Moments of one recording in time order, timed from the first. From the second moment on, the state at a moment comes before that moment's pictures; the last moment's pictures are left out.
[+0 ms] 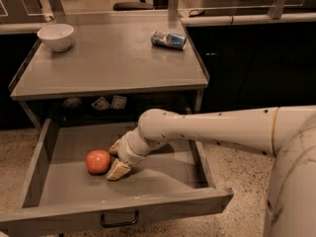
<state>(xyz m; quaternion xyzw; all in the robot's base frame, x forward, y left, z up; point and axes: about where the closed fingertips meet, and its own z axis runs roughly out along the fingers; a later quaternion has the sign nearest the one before) 0.518 0.148 0.596 -0.70 0.63 0.21 0.27</state>
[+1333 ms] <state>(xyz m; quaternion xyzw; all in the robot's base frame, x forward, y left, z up) 0.518 0.148 0.596 -0.70 0.63 0.21 0.27</state>
